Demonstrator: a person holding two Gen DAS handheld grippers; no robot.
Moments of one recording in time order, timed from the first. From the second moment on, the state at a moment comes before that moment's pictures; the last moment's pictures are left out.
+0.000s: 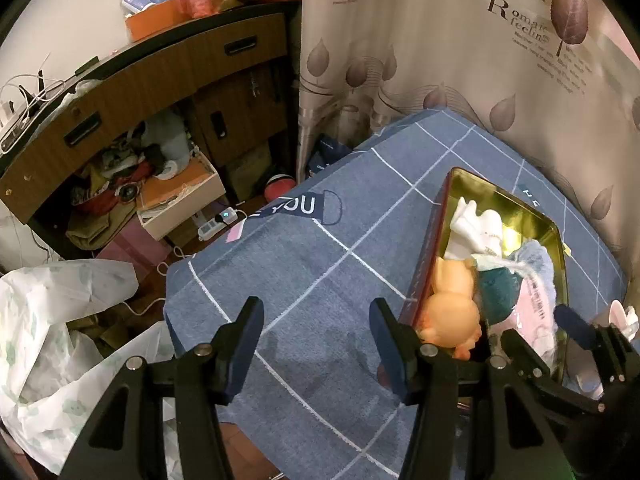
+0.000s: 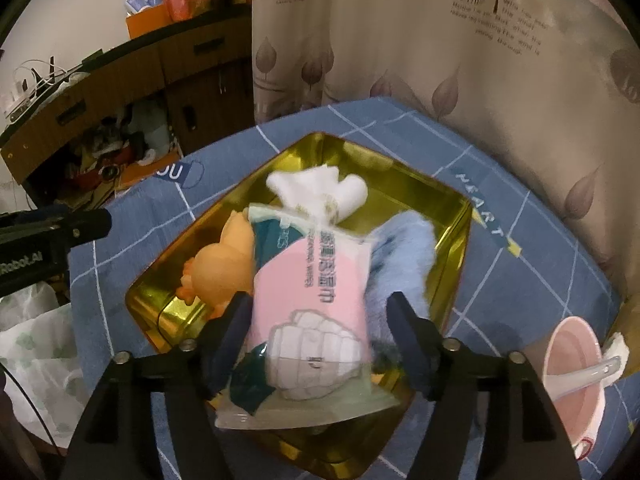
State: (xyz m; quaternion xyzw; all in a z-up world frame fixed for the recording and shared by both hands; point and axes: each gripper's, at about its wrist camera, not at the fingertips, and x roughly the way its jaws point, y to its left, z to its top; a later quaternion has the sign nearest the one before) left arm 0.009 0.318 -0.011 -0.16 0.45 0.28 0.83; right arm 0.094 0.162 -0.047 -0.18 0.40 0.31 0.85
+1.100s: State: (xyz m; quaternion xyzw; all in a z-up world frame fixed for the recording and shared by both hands) left arm 0.023 0.286 -0.022 -0.12 0.46 0.25 0.84; right arm 0.035 -0.162 -0.037 -0.07 0.43 0.07 0.90
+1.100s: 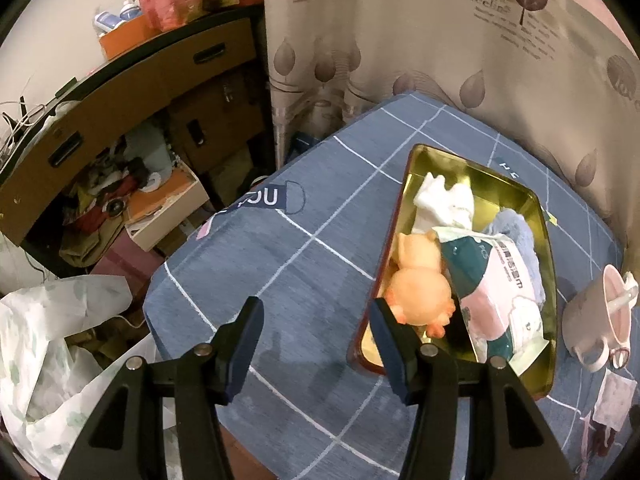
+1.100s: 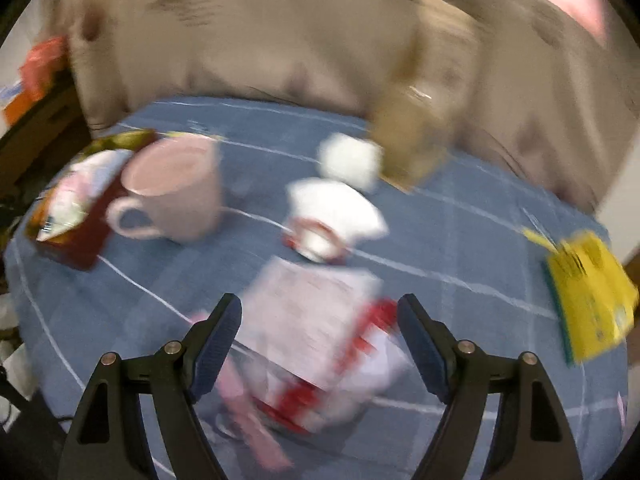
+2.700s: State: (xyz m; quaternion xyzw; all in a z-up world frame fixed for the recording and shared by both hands) left arm 0.056 0.077 -0.012 0.02 0.48 -0.03 0.88; right arm 0.123 -0.266 -0.097 -0.10 0.42 0.00 0.90
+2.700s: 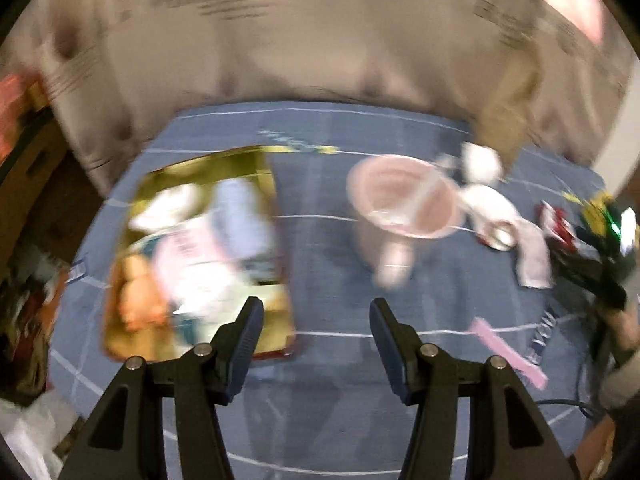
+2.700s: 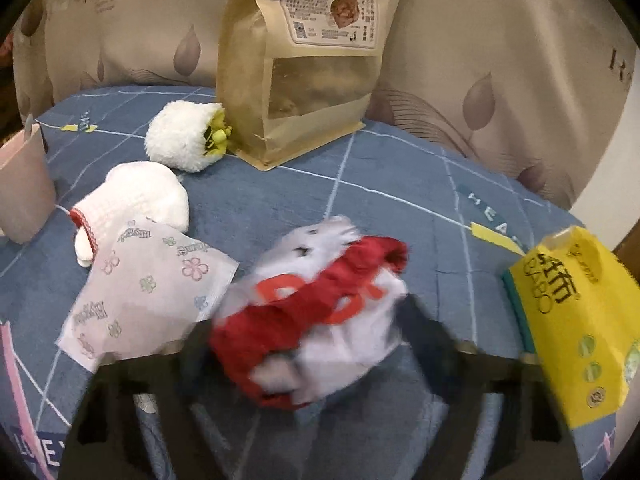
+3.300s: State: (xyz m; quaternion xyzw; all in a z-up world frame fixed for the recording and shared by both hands) left arm 0.099 -0.116 -0.058 0.02 0.54 -0.25 0.81; right arm 0.064 -0.337 -0.099 -0.03 0.42 -0.05 0.91
